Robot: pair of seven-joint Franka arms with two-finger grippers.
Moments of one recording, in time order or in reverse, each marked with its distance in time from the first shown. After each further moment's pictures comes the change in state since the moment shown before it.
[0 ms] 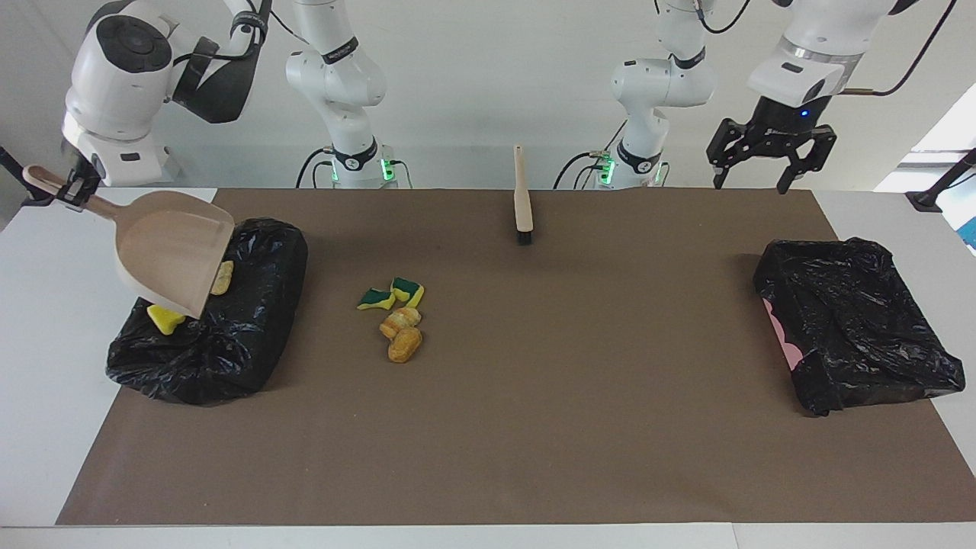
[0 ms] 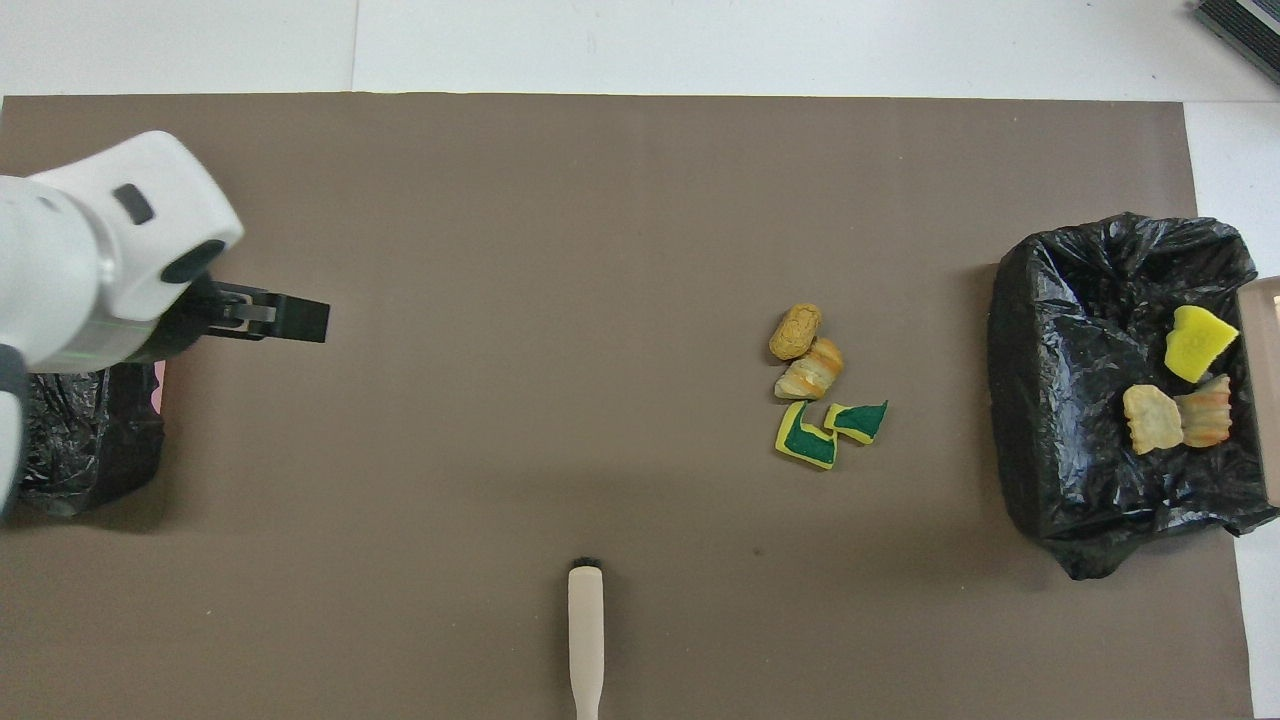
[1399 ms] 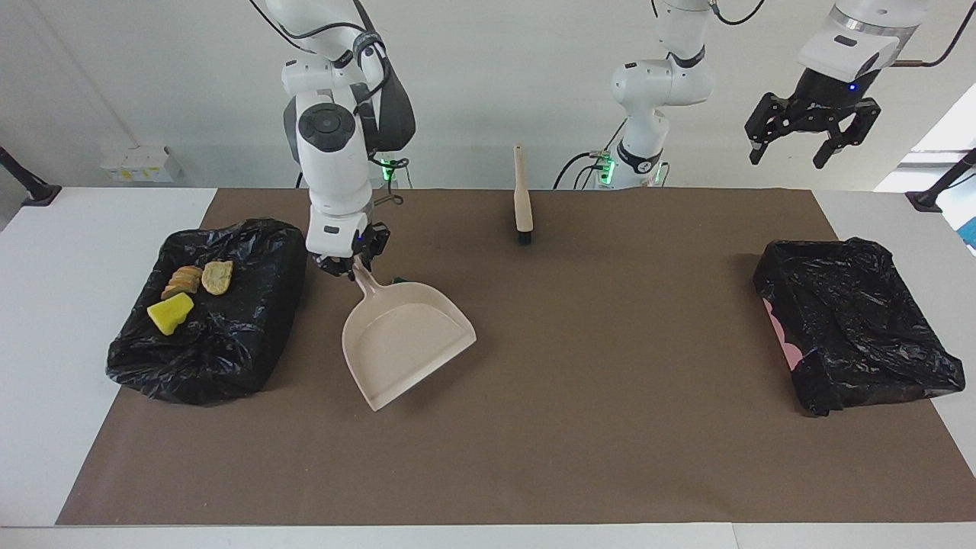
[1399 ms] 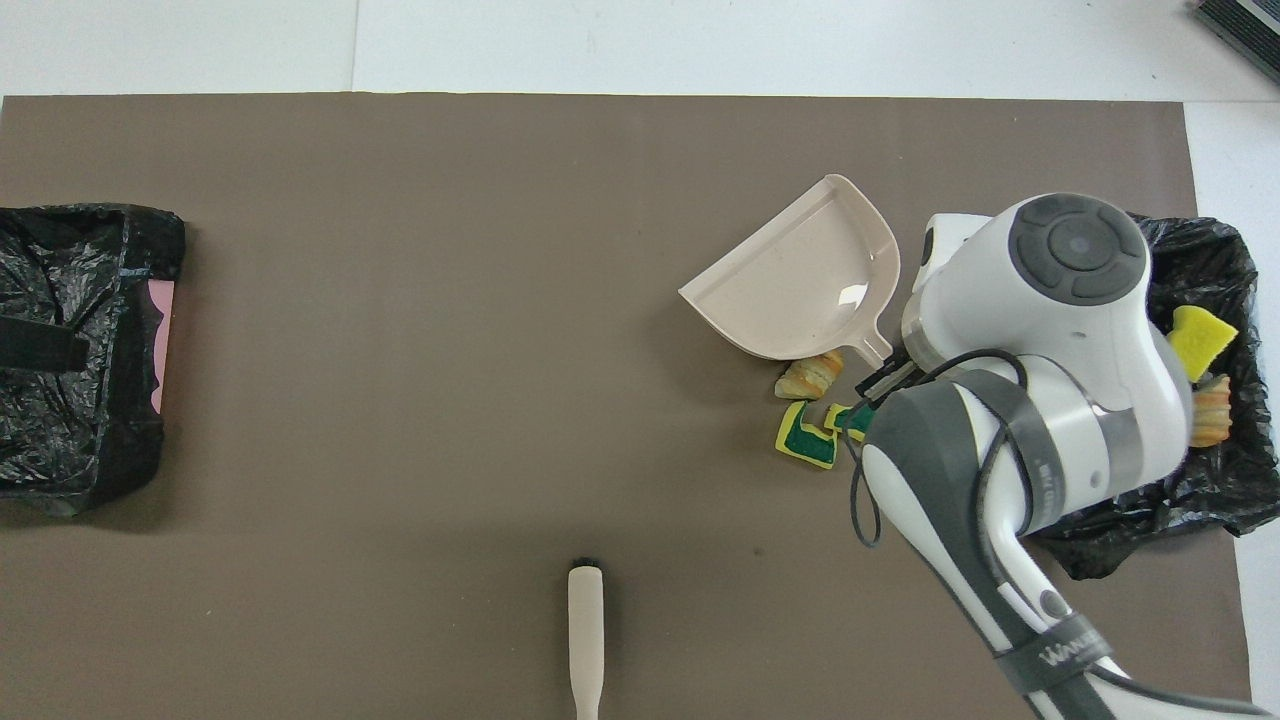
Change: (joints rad) left arm 0.061 -0.015 -0.004 0.029 -0.005 -0.104 0.045; right arm 0.467 0.172 0.011 -0.045 0.578 0.067 1.333
